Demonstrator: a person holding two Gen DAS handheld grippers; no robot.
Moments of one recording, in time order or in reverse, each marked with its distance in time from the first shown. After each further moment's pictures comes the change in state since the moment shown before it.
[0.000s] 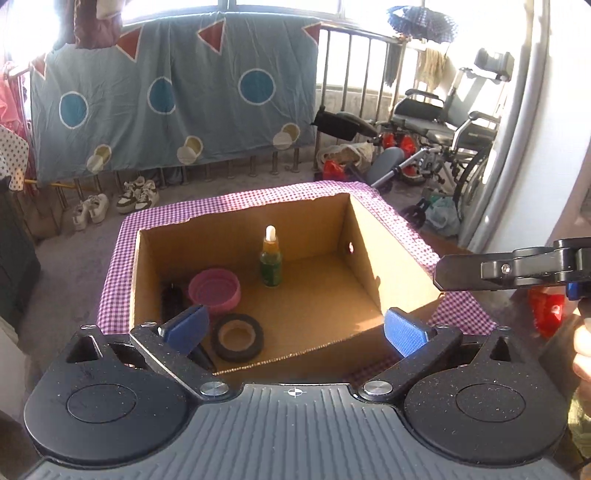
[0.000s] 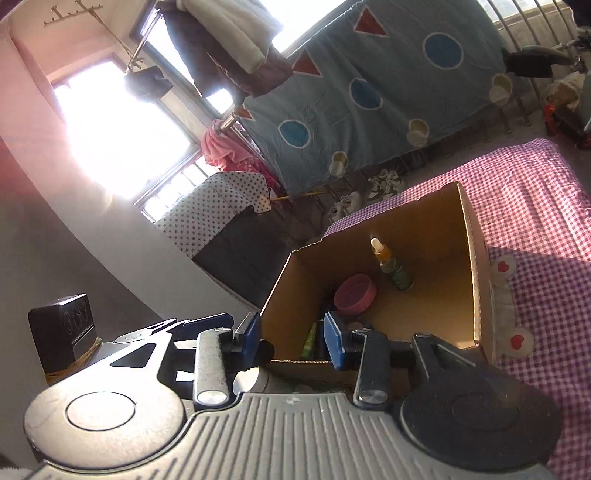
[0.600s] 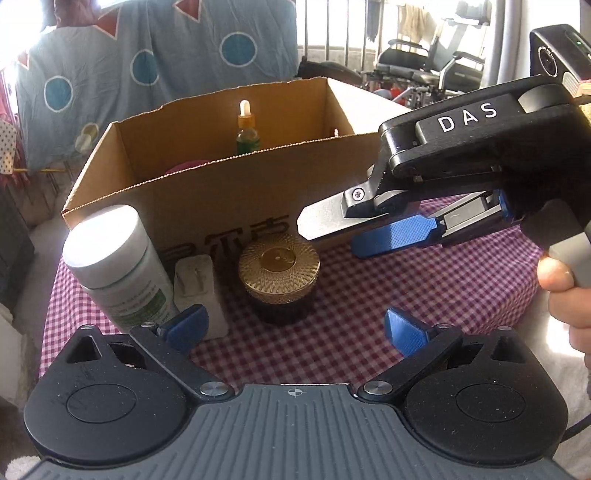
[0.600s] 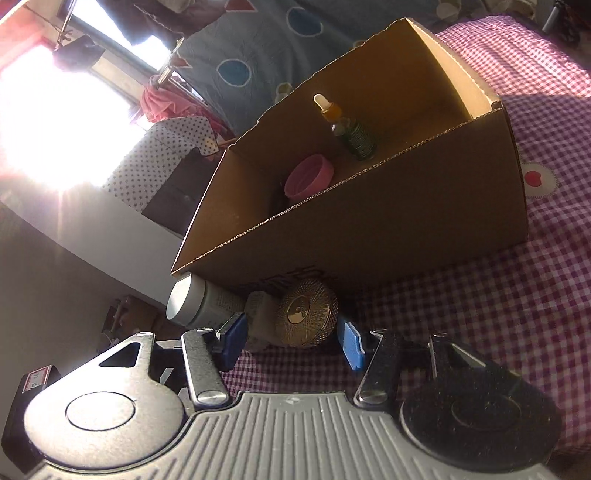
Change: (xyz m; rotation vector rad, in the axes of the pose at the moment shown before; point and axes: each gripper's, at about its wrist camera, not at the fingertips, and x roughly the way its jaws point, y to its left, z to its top) left arm 0.059 -0.016 -0.108 0.092 0.075 0.013; right arm 0.091 -0.035 -0.083 0.152 0.184 -0.138
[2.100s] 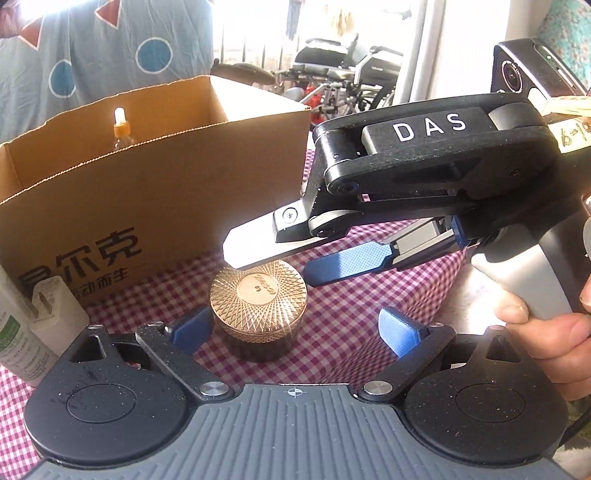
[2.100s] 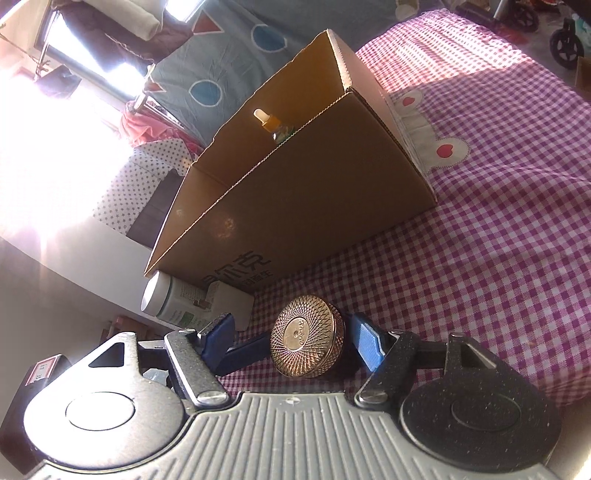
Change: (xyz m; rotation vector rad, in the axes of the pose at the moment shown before) left arm 0.005 -0.063 -0.010 0.090 -0.025 -0.243; right arm -0.058 -0.046 -0.035 0.079 -0.063 -0.040
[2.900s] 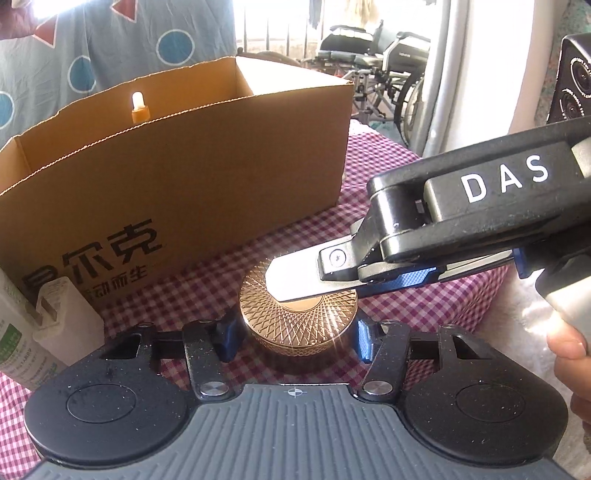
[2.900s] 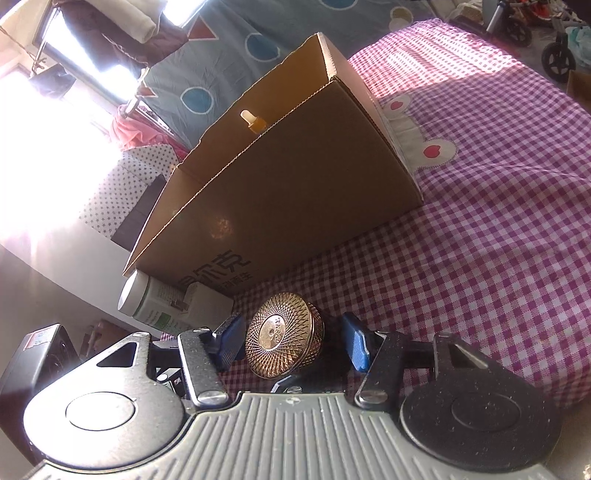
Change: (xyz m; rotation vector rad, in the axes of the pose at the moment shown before) left arm 0.029 0.012 0.008 0.001 0.042 0.101; right arm 0.007 -0.002 -0.014 -0.015 -0.033 -0.042
